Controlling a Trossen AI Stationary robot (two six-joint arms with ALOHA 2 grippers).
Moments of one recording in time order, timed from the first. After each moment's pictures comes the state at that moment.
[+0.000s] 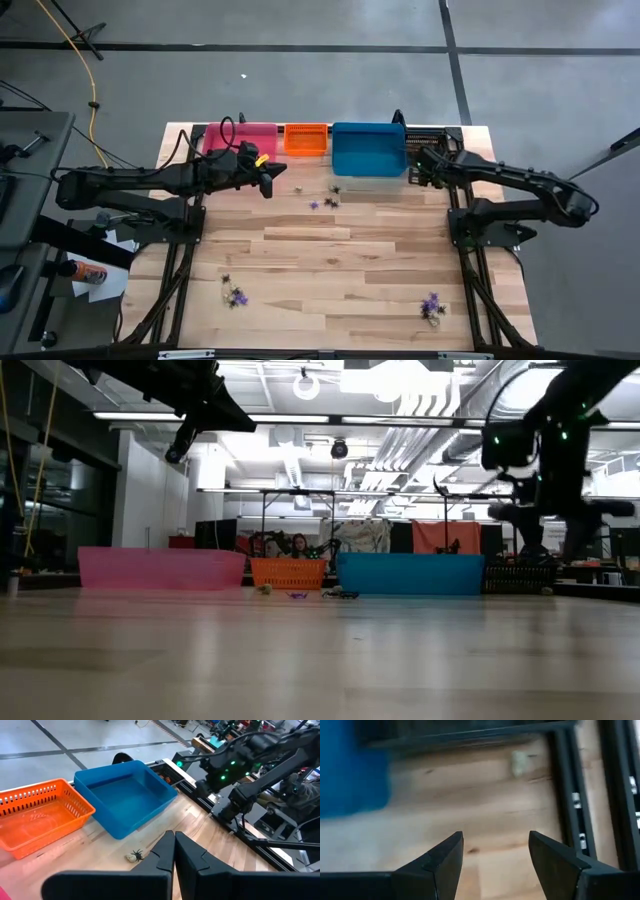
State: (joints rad) left arm 0.17 0.96 0.67 0.00 -0.25 -0.56; right arm -0.62 1.08 0.57 -0.88 0.33 1.07
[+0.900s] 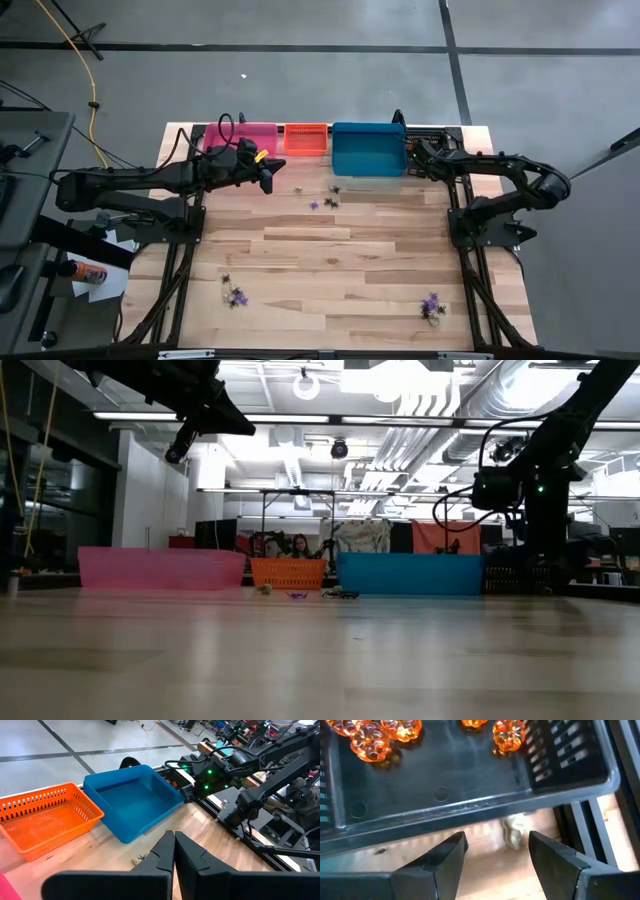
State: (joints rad) left arm 0.20 0.96 0.67 0.00 -0.25 -0.56; right arm -0.82 1.35 0.47 -0.46 0.44 0.90
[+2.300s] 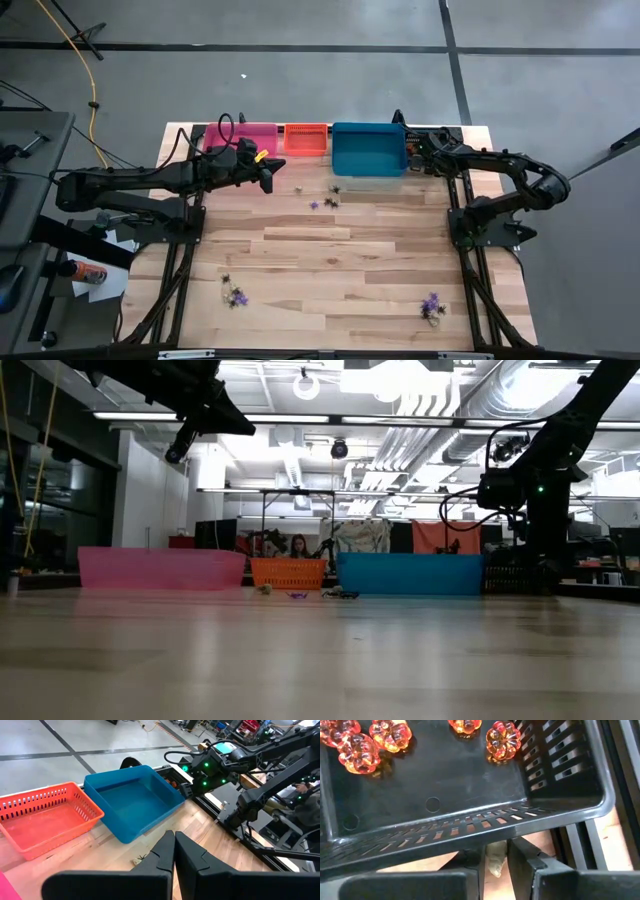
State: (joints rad) left arm 0.20 0.96 0.67 0.00 -0.25 -0.57; right arm -0.93 1.37 0.47 -0.47 0.34 0.81
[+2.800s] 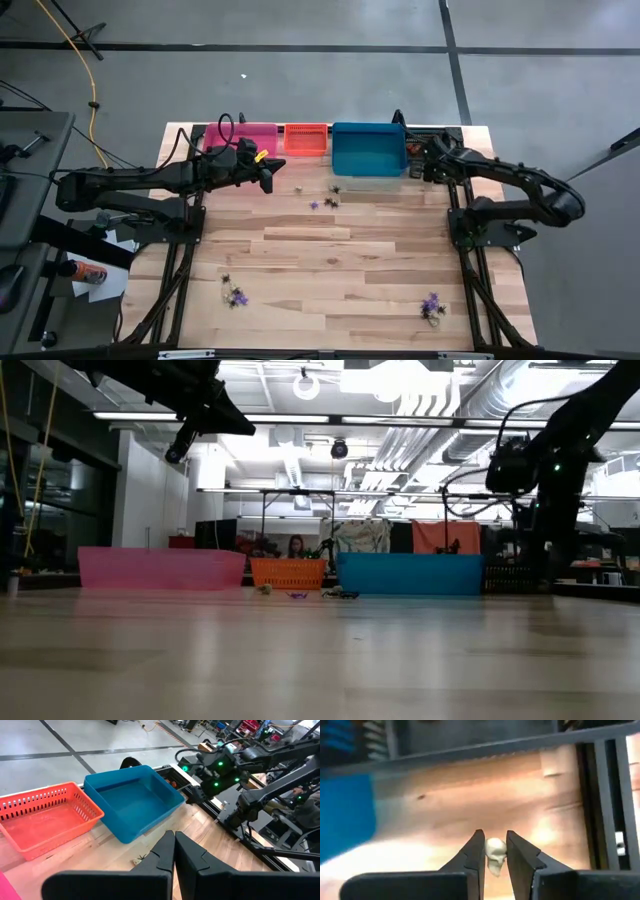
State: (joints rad) left arm 0.20 0.96 0.67 0.00 -0.25 -0.57; right arm -0.87 1.14 0.46 -0.59 0.17 0.81
